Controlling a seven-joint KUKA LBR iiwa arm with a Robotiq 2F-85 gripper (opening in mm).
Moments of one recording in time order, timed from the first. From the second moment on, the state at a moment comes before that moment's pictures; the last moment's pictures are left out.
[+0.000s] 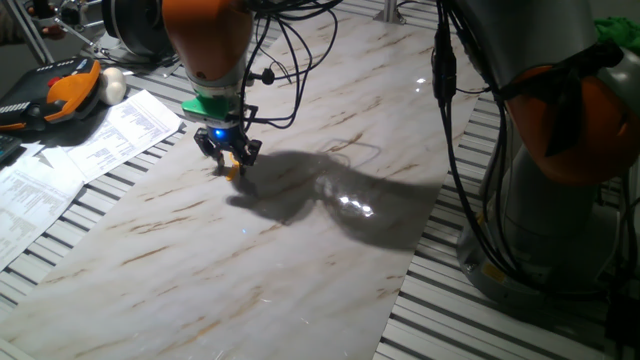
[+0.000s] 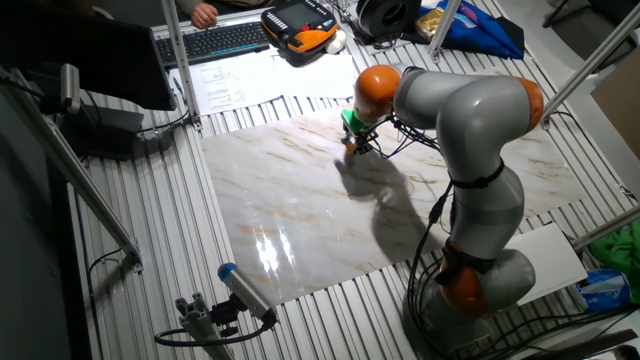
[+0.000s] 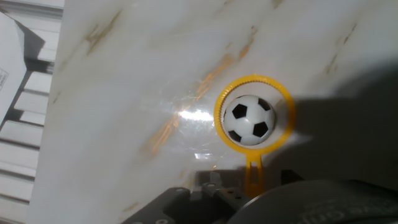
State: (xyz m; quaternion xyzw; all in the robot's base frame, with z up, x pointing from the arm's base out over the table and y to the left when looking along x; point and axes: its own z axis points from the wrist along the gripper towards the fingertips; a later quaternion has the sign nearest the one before) arm 0.598 0.041 0.022 0.62 0.78 0.03 0.05
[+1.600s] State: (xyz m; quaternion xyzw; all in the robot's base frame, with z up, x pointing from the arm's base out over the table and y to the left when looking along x) arm 0.599 0.045 0.039 0.63 0.78 0.01 0.05
